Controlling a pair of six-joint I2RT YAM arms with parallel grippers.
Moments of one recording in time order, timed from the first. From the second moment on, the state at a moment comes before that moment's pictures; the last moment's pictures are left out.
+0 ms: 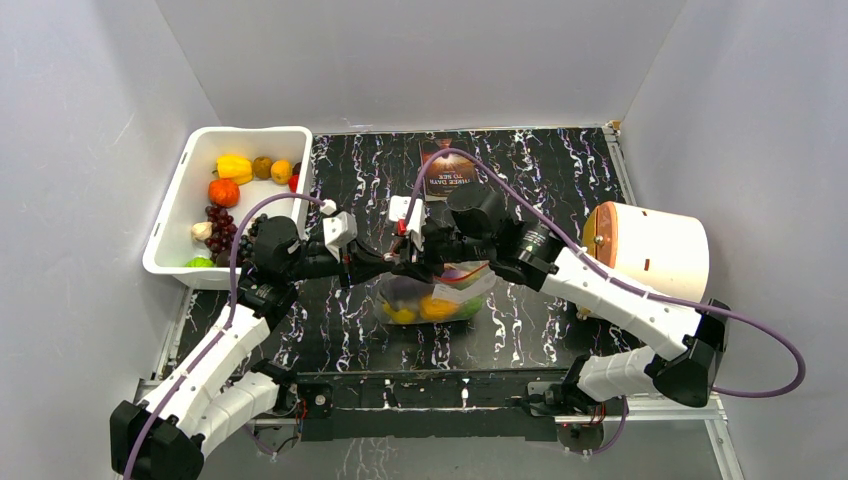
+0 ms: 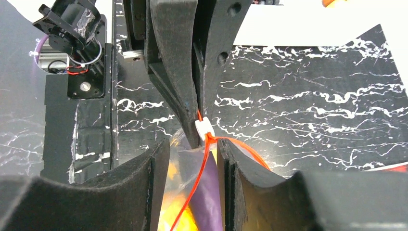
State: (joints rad) left arm -0.42 0.87 0.64 0.08 0.97 0.01; right arm 0.95 1.30 1.29 -0.40 -0.42 -0.32
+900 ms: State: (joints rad) left arm -0.42 0.87 0.64 0.06 1.01 0.04; right arm 0.96 1.34 1.33 -0.40 -0.44 -0.42
